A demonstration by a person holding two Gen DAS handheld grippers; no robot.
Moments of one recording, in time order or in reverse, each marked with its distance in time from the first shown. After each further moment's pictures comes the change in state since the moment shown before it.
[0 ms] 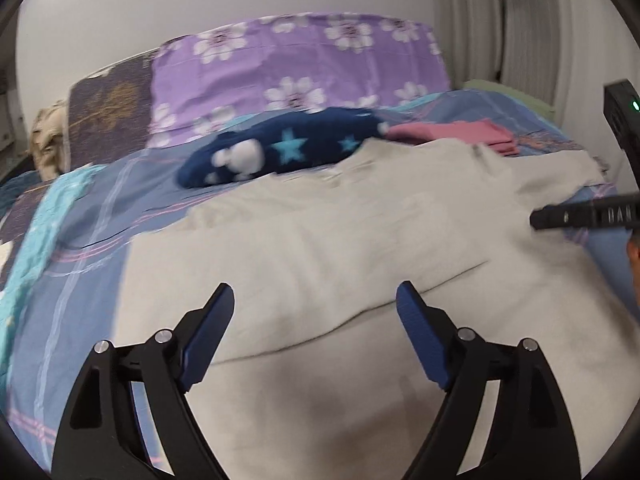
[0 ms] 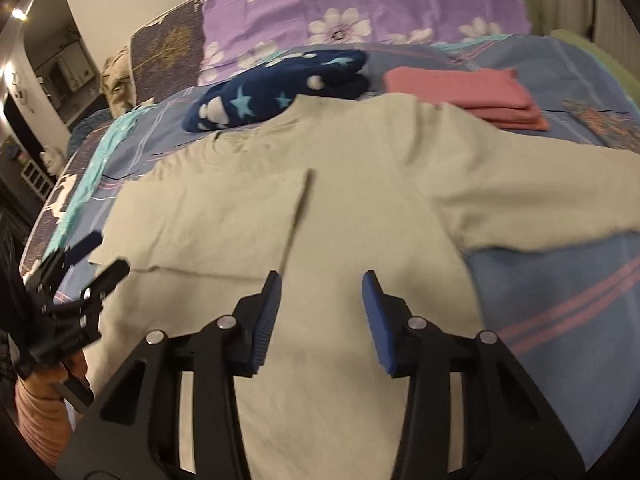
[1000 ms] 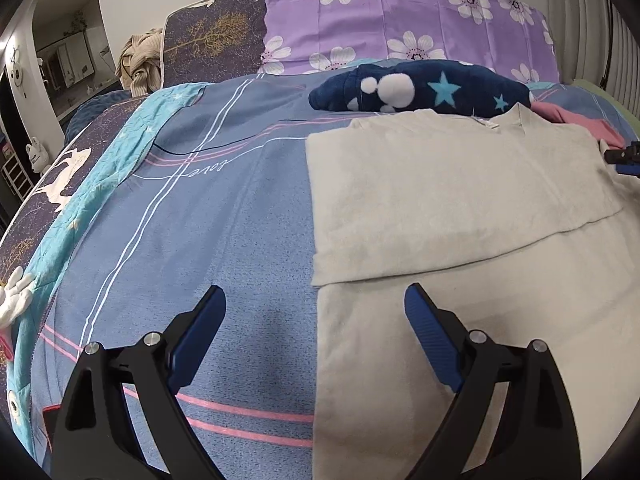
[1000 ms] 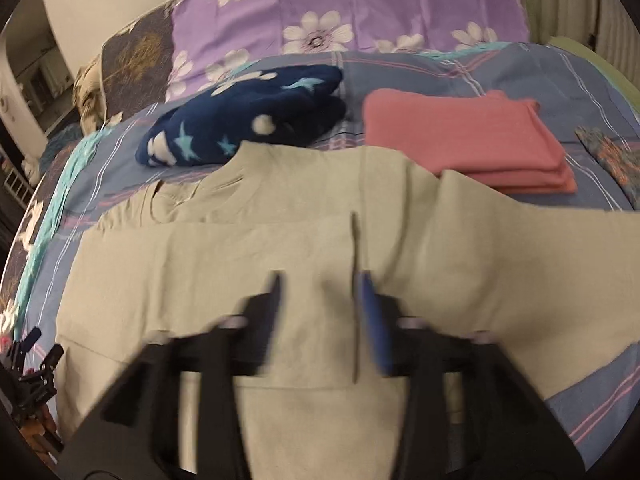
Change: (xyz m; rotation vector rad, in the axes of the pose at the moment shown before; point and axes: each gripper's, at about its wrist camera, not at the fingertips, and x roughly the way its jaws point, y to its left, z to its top) left arm 0.013 0.089 -0.036 -0.194 0.168 0.267; right arm 0.044 -0.045 0.066 0.038 -0.115 -0.148
